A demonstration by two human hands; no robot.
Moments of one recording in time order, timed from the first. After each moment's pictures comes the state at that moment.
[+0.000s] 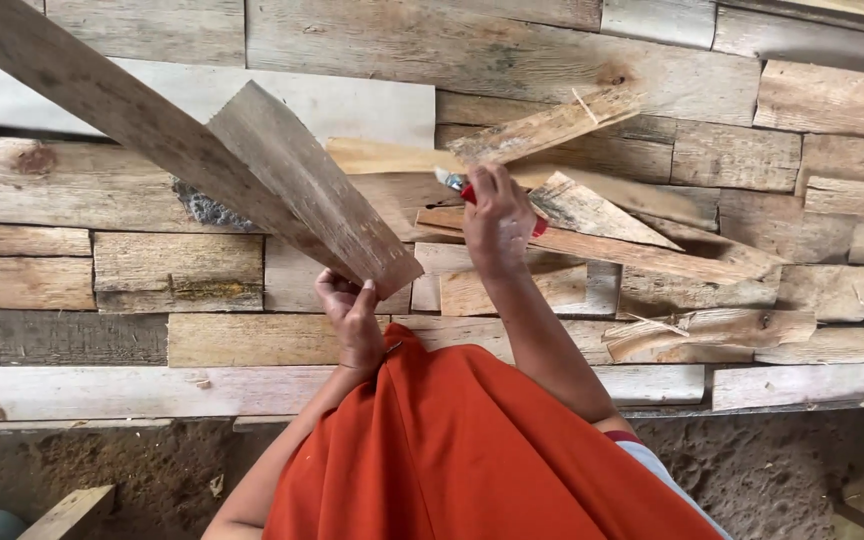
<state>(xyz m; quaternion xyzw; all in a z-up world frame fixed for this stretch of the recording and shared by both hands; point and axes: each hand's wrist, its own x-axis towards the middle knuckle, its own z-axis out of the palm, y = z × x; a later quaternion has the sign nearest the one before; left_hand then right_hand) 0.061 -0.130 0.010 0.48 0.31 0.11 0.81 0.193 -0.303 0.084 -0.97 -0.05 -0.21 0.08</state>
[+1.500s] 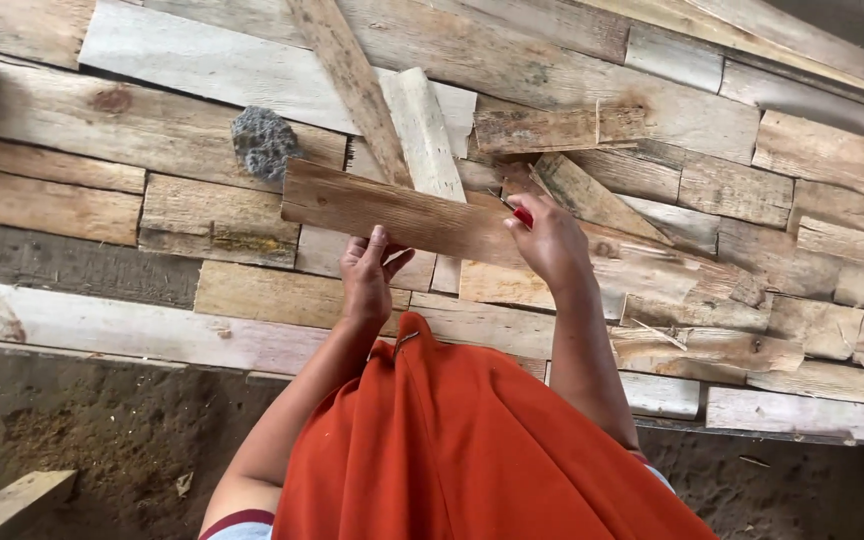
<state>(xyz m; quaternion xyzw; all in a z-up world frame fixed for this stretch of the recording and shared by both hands) 0.071 -0.102 0.019 0.34 0.31 0.04 0.89 0.149 -0.329 0.158 -0.97 0.05 0.19 0.16</state>
